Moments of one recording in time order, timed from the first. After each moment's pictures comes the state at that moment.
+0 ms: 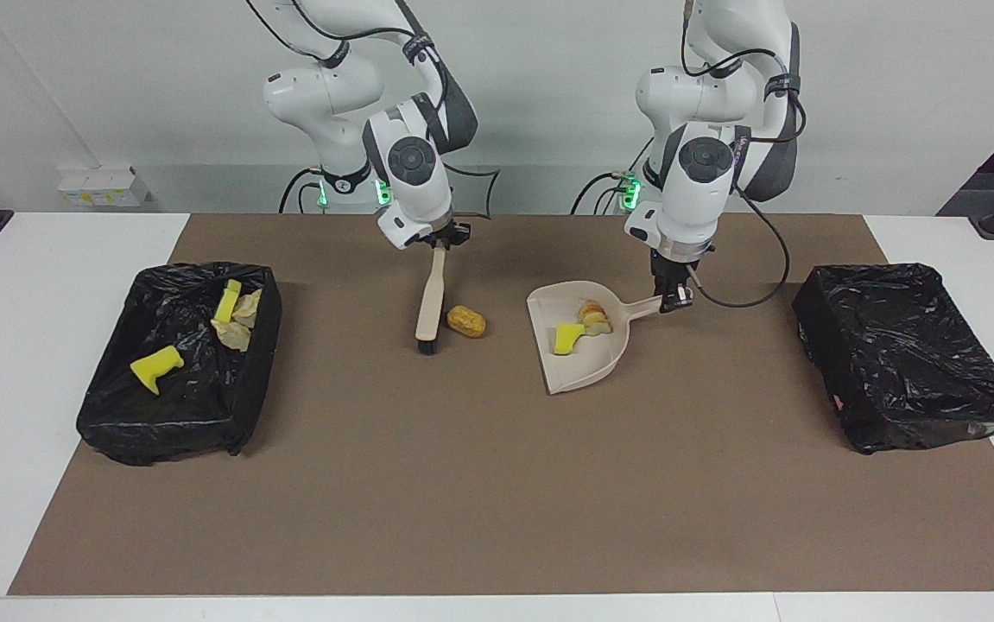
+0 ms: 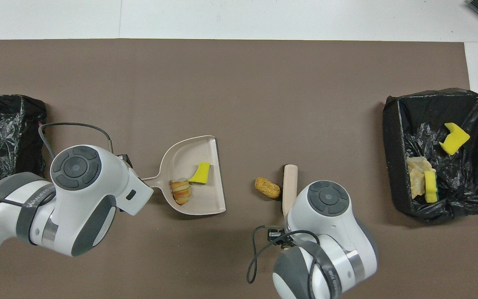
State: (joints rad) left arm -0.18 -0.06 -0.20 -2.26 0.09 2.14 1.06; right arm 0.43 -0.02 0.14 -2.32 0.25 1.98 0.52
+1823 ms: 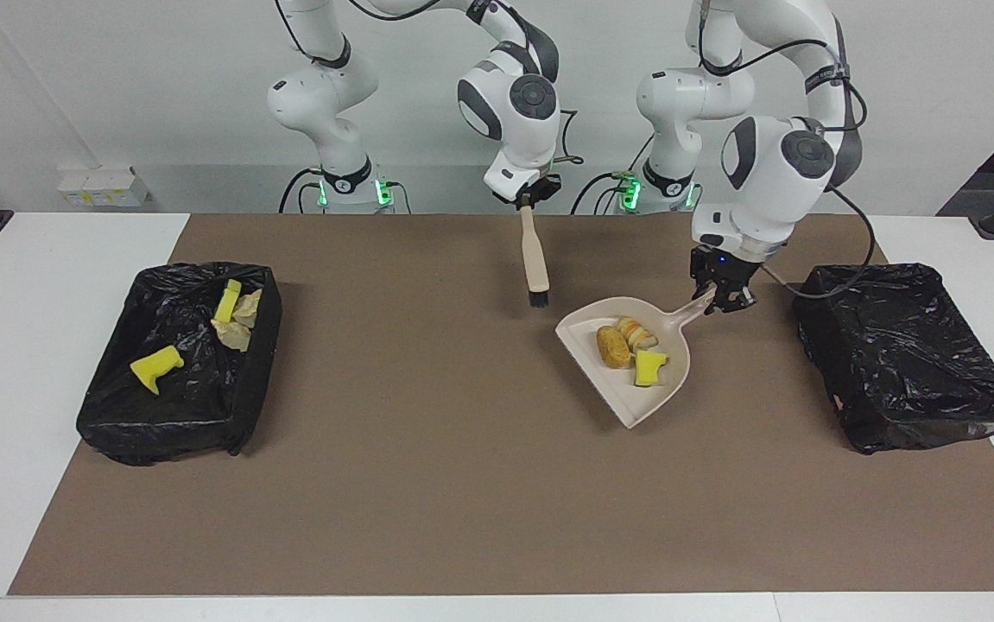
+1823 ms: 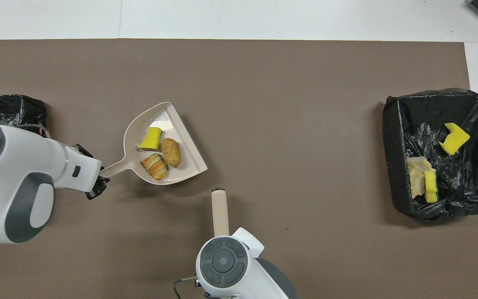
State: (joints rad) left arm 0.04 -0.09 -0.17 -2.20 -0.09 2.07 1.00; right arm 0.78 0.02 0.15 -2.14 0.29 1.95 0.73
